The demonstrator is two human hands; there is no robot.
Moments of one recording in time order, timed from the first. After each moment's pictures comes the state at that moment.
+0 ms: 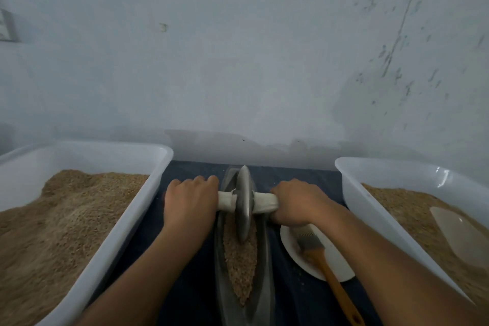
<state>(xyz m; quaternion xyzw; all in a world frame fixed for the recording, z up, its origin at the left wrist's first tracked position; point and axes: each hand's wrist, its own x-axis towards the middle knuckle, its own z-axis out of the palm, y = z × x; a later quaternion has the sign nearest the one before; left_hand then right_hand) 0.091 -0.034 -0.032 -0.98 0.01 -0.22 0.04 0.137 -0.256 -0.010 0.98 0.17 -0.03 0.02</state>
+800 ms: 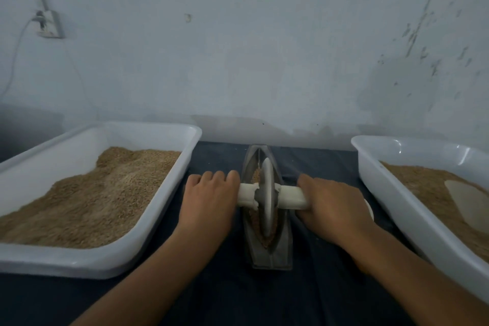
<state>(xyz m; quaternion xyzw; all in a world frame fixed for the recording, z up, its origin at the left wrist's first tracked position) -0.001 -0.030 -0.037 -0.97 0.06 -0.25 0.03 0.030 -0.267 -0.036 0.96 0.18 0.21 0.03</state>
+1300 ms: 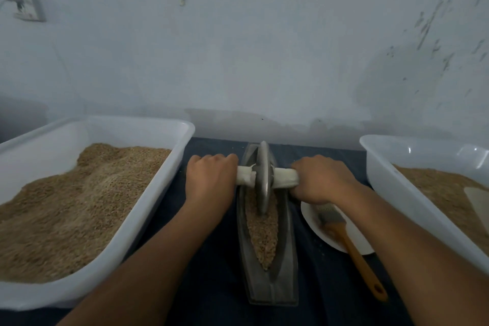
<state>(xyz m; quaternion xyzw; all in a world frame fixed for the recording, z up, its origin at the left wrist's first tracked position) 0.087 -0.030 -0.043 -0.97 0.01 -0.24 0.05 0.128 -0.254 -0.015 0.98 0.17 0.04 0.04</state>
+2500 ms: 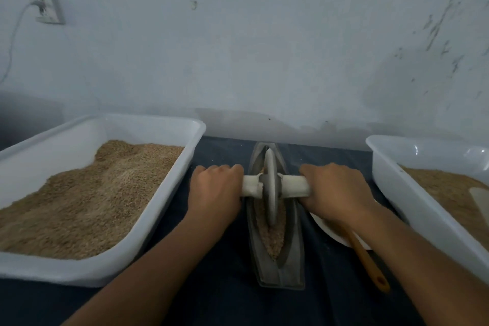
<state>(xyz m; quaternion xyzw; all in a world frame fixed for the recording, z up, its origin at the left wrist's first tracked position) 0.048 -0.025 -0.048 -0.97 0.02 -0.23 0.02 0.079 -0.259 -0.023 0.96 0.19 0.19 0.06</state>
